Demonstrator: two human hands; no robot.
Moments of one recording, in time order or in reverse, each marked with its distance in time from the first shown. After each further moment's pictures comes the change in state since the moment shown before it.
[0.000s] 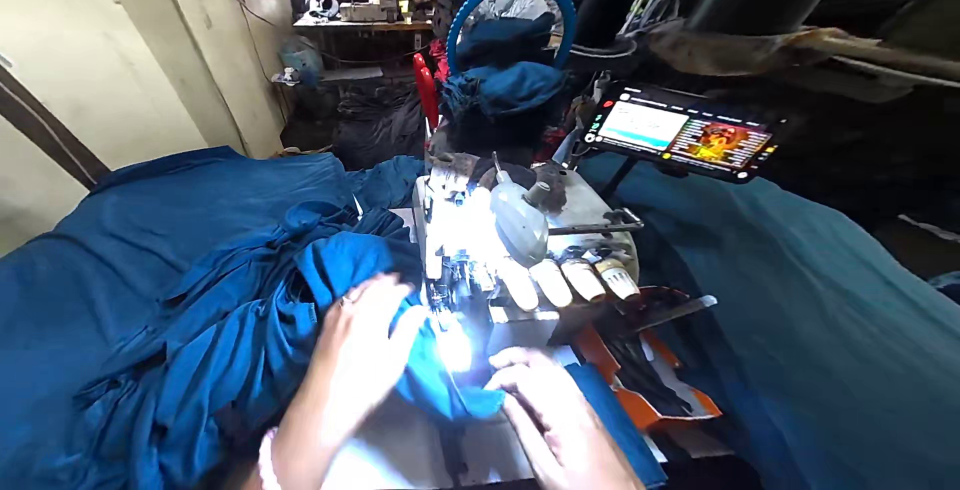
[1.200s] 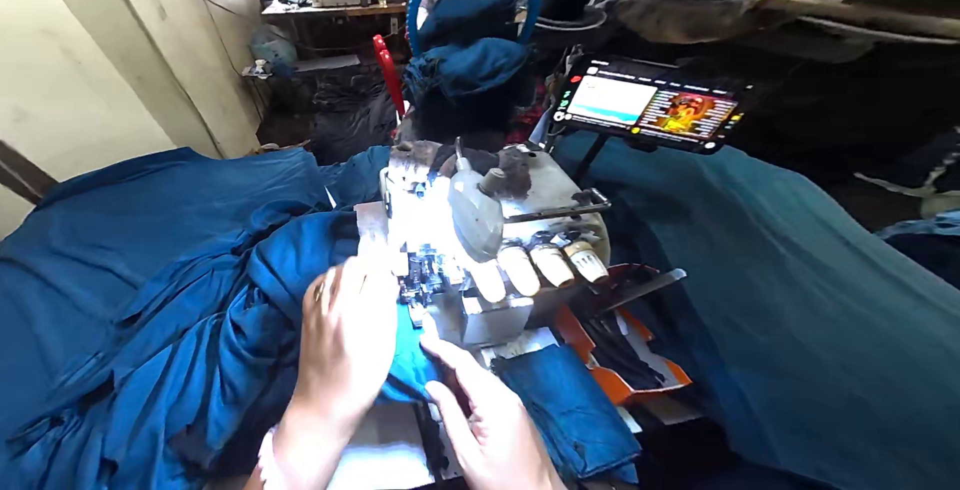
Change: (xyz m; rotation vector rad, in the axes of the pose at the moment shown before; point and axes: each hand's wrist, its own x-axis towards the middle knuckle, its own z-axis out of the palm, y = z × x) left_hand 0.009 0.021 0.017 0.193 0.314 0.174; right_hand 0.002 -0.018 0.047 0.184 0.150 0.103
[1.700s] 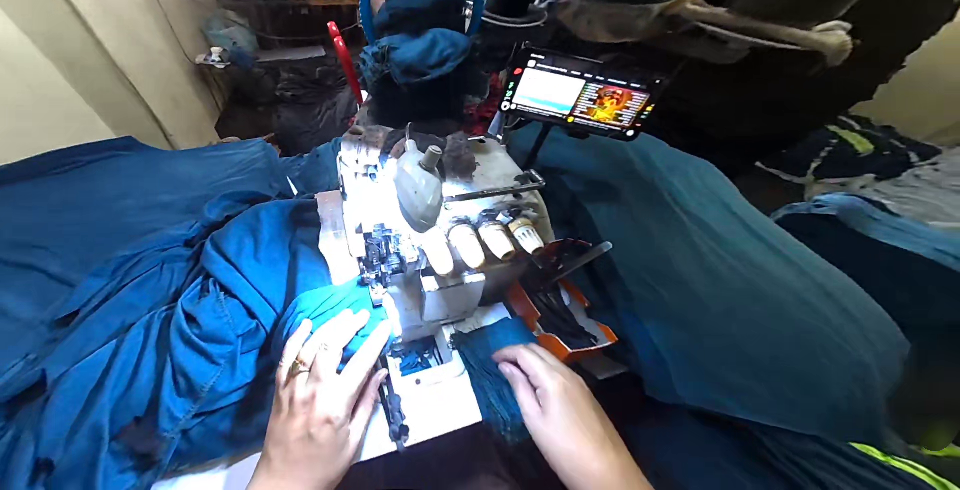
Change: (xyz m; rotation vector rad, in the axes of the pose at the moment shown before) left_hand -0.080 0.008 0.002 -0.109 -0.059 0.124; right_hand -0.036 0.050 -0.081 -0.505 0.038 0.143
